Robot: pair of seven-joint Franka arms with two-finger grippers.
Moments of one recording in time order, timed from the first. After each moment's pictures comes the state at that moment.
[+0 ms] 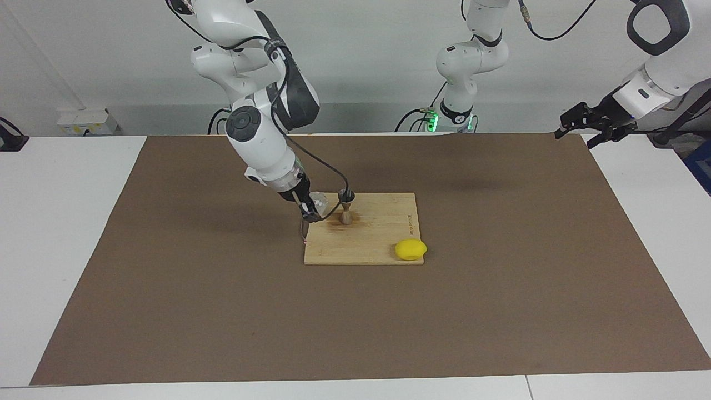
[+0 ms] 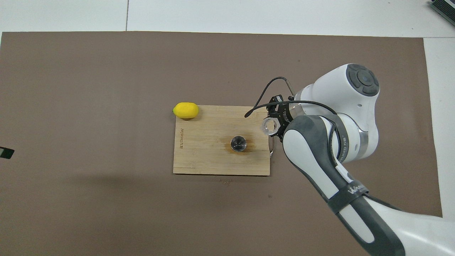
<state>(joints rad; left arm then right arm) 0.18 -0.02 0.03 -1.66 -0.16 1.42 0.39 0.33 0.24 0.04 -1.81 0.32 2.09 1.48</state>
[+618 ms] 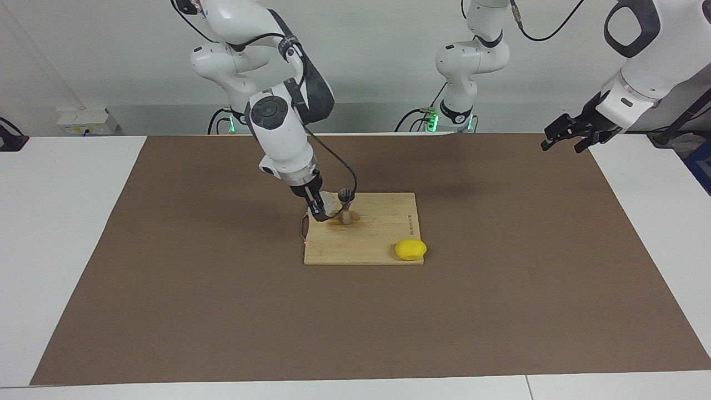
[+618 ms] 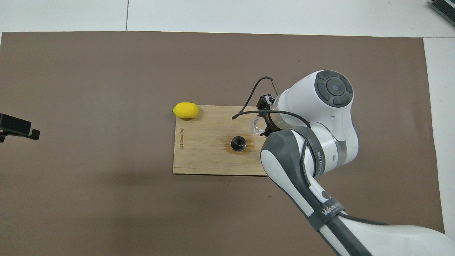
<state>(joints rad) 0.07 -0.02 0.03 -1.66 -0.12 1.52 0.14 0.39 0.24 0.04 -1.81 0.19 2.11 1.63</state>
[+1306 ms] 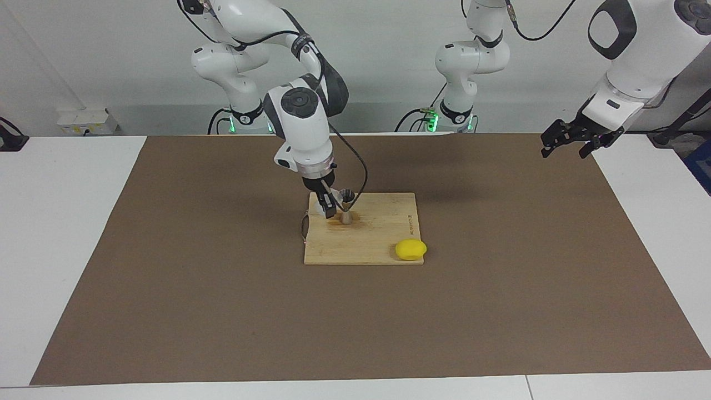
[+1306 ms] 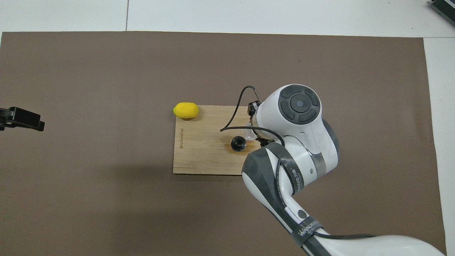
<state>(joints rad) 0.02 -0.02 0.02 -1.66 -0.02 1.57 0.13 0.45 0.24 0.05 -1.81 0.03 2.11 1.69</state>
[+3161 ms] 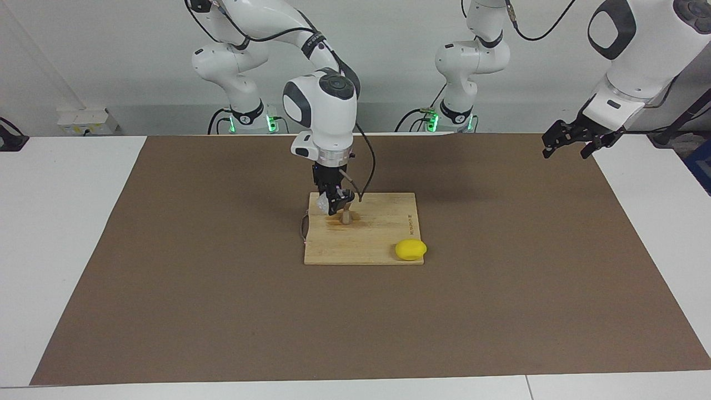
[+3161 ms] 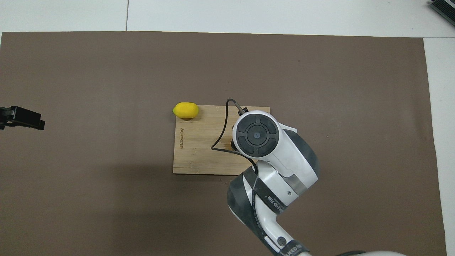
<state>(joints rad) 0.02 -0.02 0.02 -1.66 -0.02 1.58 0.12 0.54 0.22 0.05 -1.83 -0.23 2.11 1.76</state>
